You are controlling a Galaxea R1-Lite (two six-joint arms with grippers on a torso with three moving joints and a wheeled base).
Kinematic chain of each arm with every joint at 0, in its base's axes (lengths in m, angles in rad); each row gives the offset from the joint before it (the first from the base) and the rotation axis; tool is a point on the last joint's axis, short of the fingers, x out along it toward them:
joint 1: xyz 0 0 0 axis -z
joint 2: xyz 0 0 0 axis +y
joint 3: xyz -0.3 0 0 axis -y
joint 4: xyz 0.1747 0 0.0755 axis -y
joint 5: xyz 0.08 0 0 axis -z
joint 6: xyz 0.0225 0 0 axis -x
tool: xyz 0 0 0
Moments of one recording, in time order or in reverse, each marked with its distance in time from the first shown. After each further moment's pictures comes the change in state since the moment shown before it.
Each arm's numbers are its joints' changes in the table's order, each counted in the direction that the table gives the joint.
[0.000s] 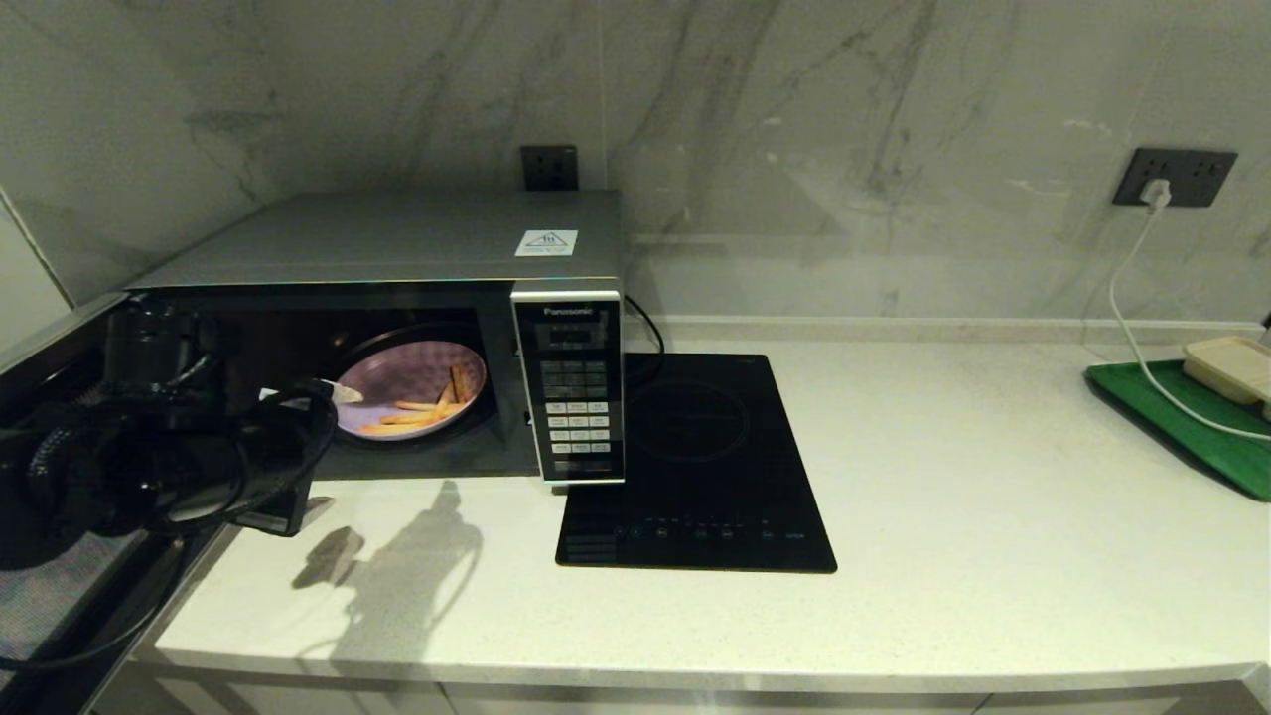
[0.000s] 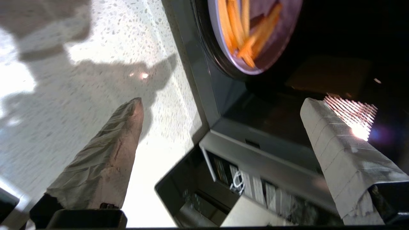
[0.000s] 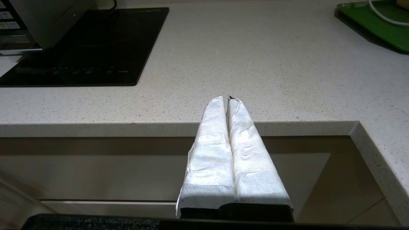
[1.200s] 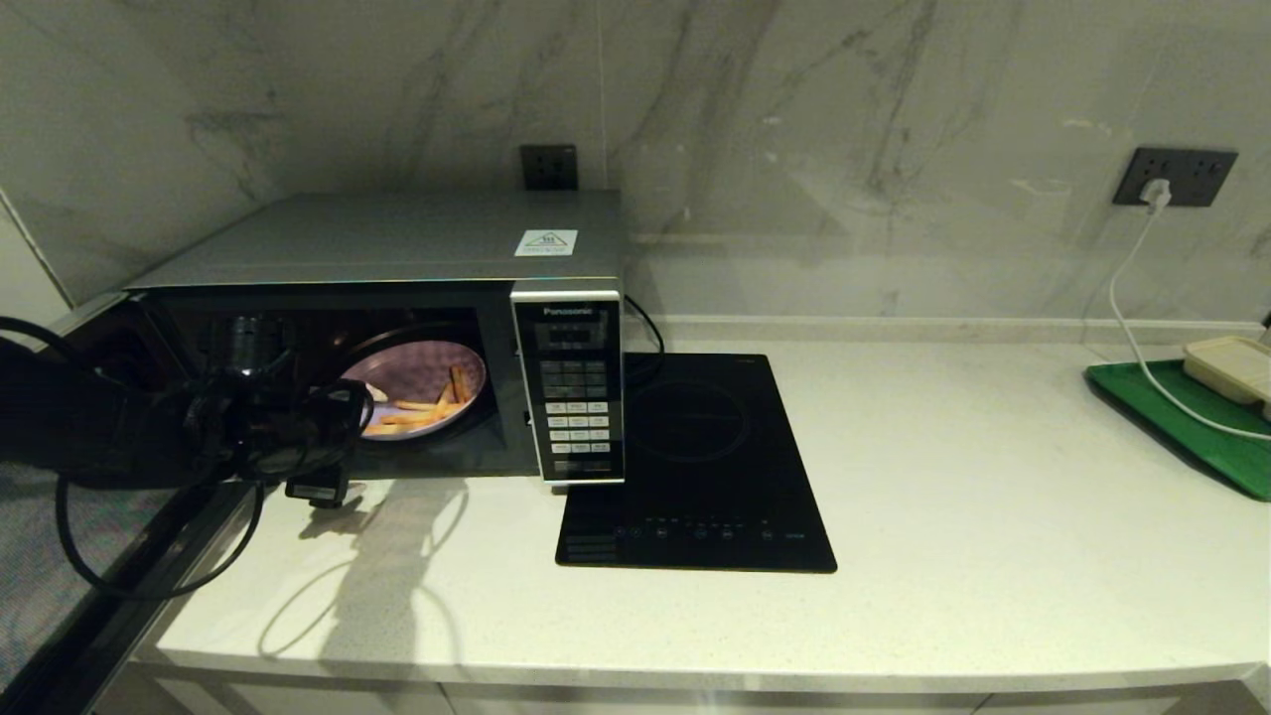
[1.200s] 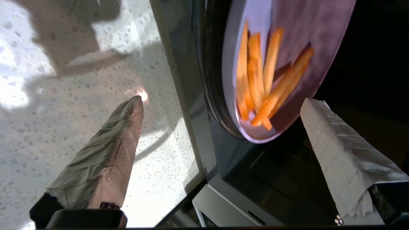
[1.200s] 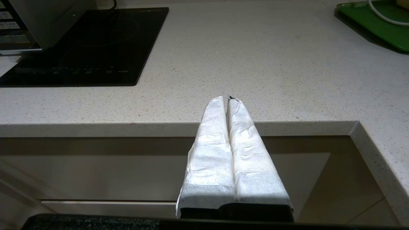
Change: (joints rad) left arm -0.081 0.297 0.230 -0.001 0.072 0.035; right arm 0.000 0.000 0.000 0.000 -0.001 0.000
